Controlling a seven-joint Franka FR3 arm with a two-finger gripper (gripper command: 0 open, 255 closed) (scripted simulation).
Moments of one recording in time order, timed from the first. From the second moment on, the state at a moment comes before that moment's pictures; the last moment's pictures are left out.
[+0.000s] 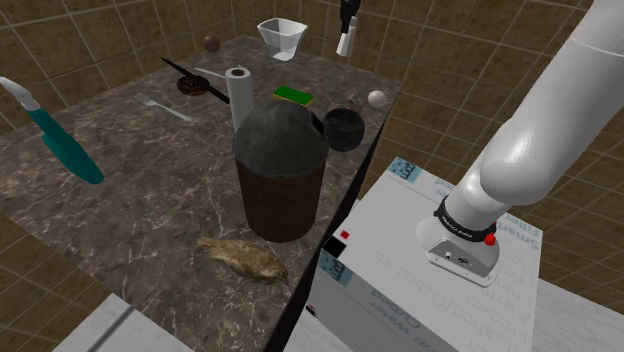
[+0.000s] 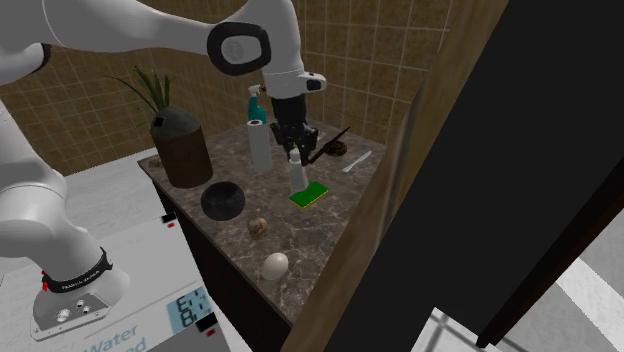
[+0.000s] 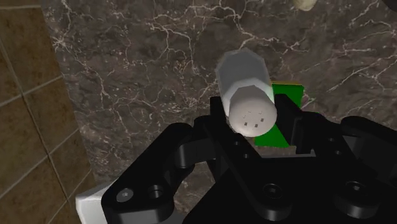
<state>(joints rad) -0.05 0.04 -0.32 -1.78 -0.06 1.92 -0.60</state>
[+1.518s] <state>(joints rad) 0.08 -0.56 -0.05 -2.35 -0.14 1.85 -0.17</state>
